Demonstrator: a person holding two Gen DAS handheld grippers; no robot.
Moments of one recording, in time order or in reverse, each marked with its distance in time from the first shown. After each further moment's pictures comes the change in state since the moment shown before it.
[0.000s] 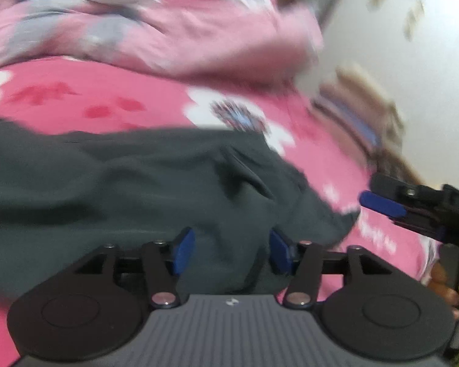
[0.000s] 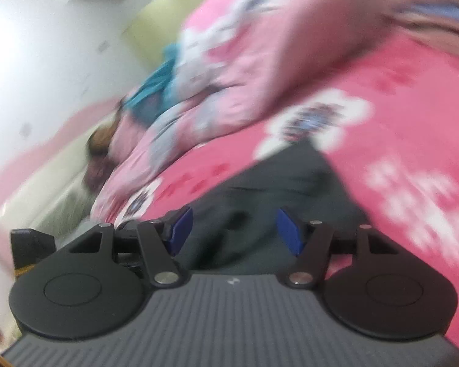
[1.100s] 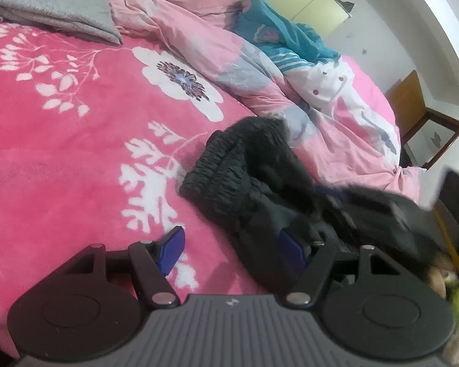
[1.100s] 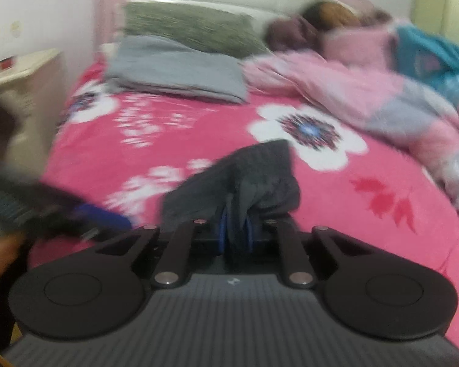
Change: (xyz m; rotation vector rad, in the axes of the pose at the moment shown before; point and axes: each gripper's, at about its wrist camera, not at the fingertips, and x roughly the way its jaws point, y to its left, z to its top) left arm -0.106 0.197 -0.055 -0.499 -0.300 0.166; right arm 0.237 0.256 -0.069 -0.992 0.386 0.469
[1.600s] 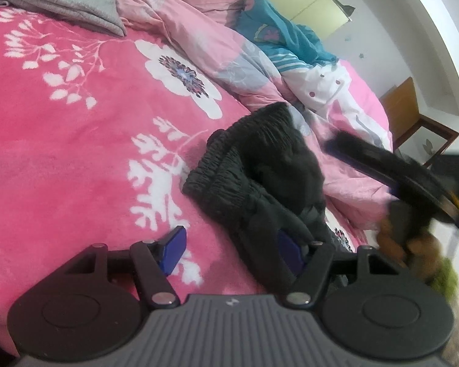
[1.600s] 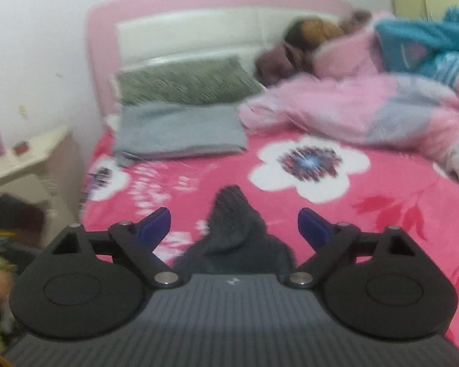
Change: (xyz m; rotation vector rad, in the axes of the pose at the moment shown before) left arm -0.003 0.009 0.002 -0.020 0.013 -0.034; right arm 0.008 -0.089 0.033 0.289 -0.104 0.046
